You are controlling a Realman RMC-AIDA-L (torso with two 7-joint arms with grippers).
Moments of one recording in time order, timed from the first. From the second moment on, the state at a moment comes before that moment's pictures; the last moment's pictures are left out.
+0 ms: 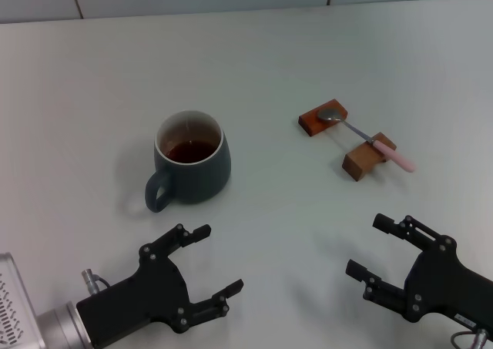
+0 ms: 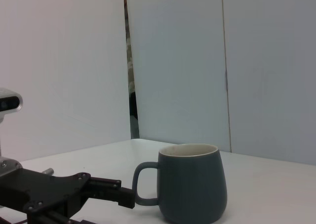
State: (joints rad) left arm -0.35 -2.07 -0.08 -0.08 2.57 1.45 -0.25; right arm 0.22 2.07 -2.54 0.11 0.19 -1.67 0.38
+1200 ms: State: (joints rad) left arm -0.31 -2.07 -0.89 -0.05 2.54 1.51 0.12; right arm 0.23 2.07 -2.54 0.11 0.19 -1.67 0.37
